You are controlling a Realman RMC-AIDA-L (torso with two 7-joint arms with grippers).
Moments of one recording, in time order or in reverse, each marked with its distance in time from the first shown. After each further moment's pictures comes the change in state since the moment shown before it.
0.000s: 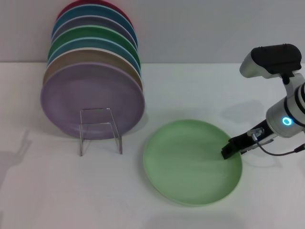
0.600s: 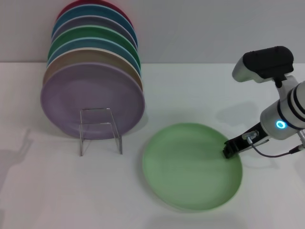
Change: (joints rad) left arm -0.005 -0.001 0.003 -0.009 0.000 -0.021 0.000; right arm -0.003 0.013 -0.047 0.004 -0.017 -0.033 -0.008
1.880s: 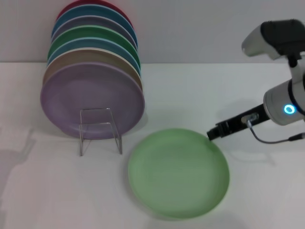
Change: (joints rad) left arm 0.002 -0.005 0.004 -0.003 0.005 0.023 -0.007; right arm -0.092 0.008 0.051 0.260 0.142 0.097 -0.051
